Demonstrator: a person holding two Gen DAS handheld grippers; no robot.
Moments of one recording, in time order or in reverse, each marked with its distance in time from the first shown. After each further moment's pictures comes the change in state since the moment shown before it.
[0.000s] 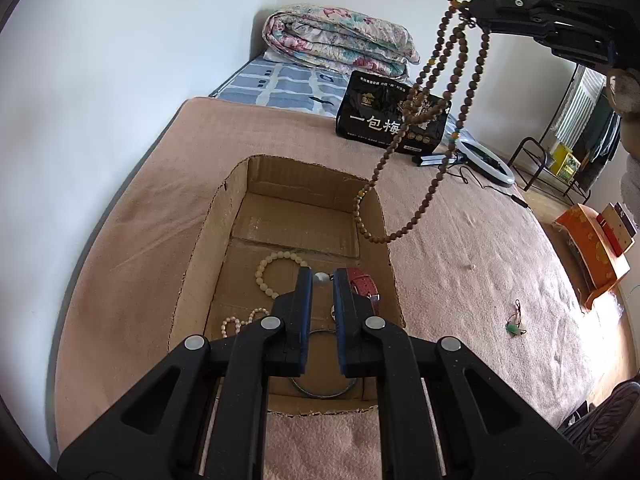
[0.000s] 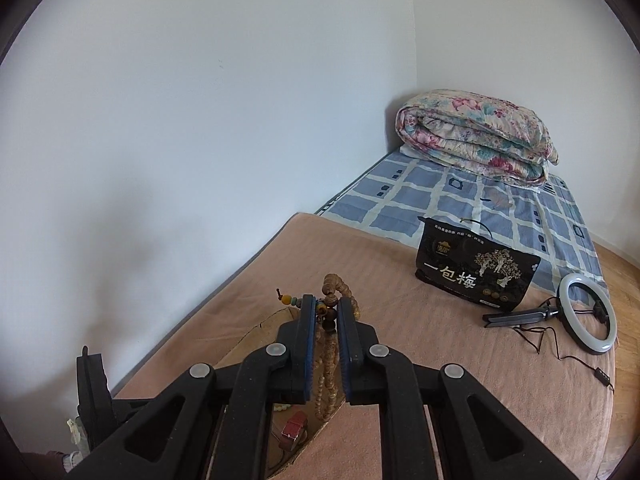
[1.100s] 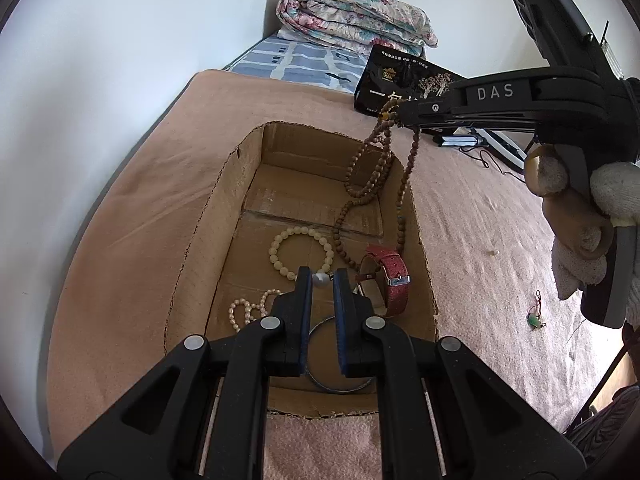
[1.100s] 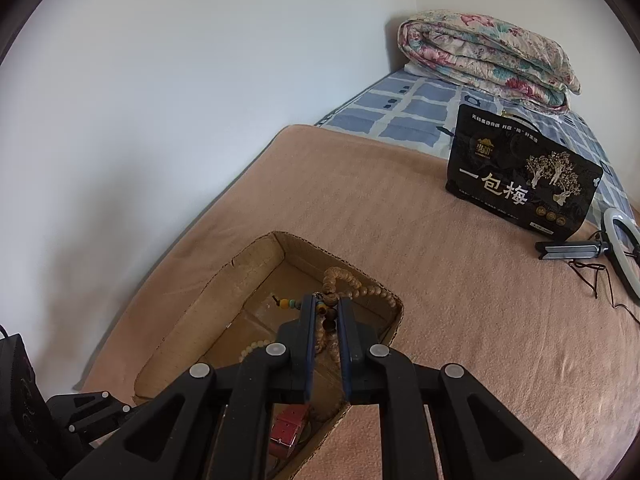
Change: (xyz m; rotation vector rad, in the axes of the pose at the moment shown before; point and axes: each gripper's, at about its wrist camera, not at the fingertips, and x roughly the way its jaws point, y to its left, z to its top) left arm 0.029 0.011 -0.009 -0.023 0.065 0.045; right arm 0.126 -0.005 -0.062 0.063 0.221 0.010
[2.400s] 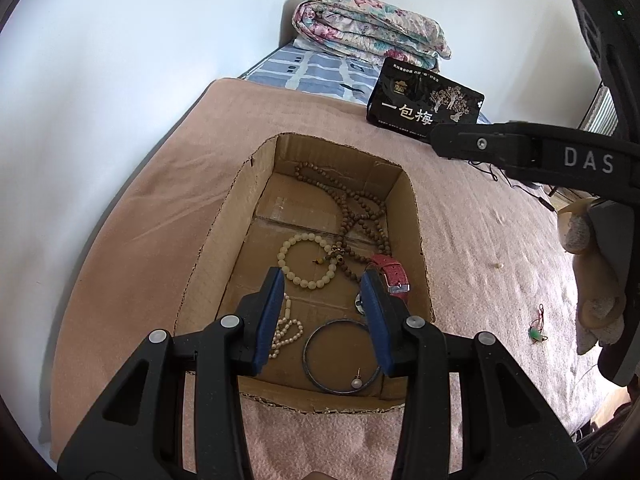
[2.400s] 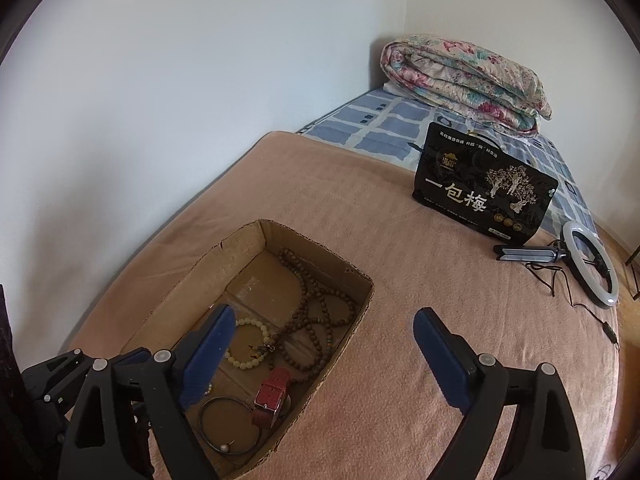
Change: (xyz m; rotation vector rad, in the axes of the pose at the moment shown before) left arm -0.012 -0.005 0.000 -0.037 -0.034 0.046; right arm -0.044 0.020 -0.028 -0.049 -0.065 -0.144
